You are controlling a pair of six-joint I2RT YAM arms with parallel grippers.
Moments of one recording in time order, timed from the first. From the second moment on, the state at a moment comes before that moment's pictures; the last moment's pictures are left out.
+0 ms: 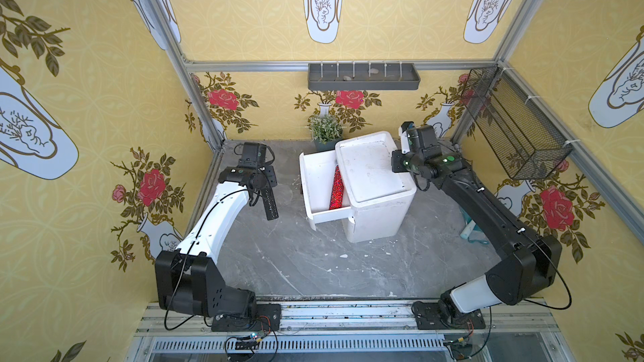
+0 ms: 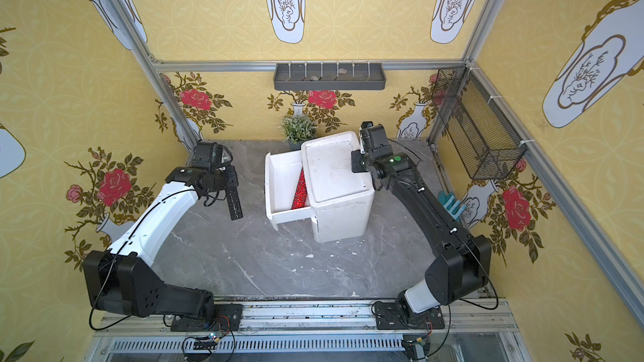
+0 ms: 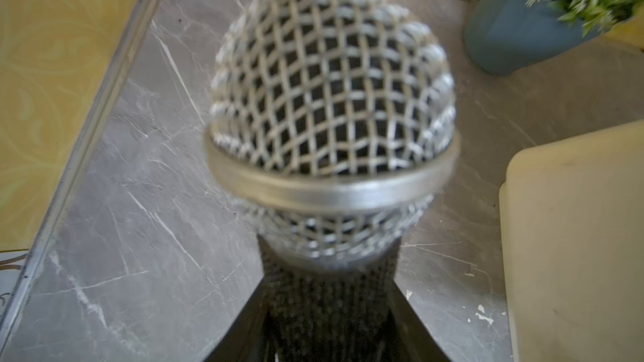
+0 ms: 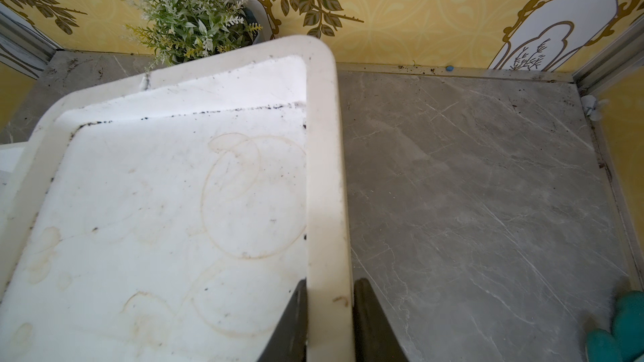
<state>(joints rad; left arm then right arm) -0.18 1.46 1.26 -0.75 -0.15 -0.36 0.46 1.51 1.48 -0.69 0.11 0.20</state>
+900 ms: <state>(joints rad) -0.17 1.84 1.14 -0.58 -0.02 -0.42 0.46 1.50 1.46 -0.67 0.11 0.20</state>
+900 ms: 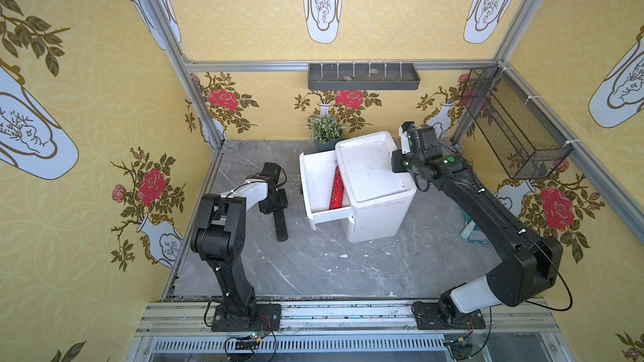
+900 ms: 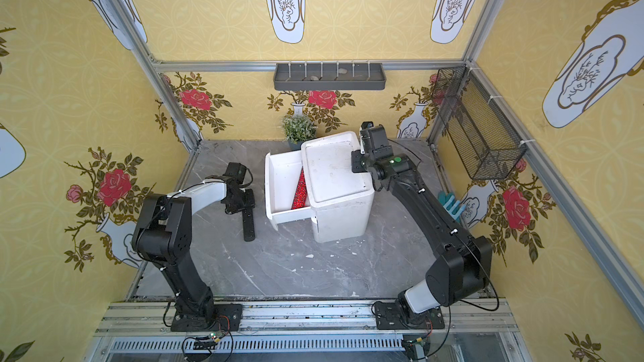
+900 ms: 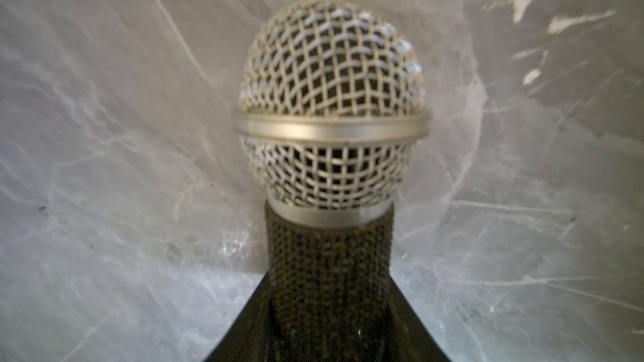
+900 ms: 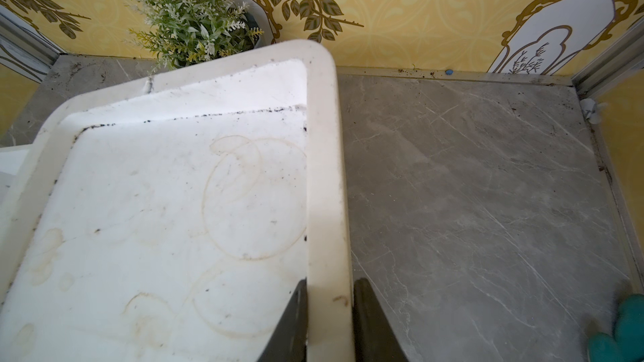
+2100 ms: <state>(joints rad) -0.19 1.56 1.24 -0.70 -0.06 -0.41 0.46 1.51 1.47 -0.65 0.12 0.20</state>
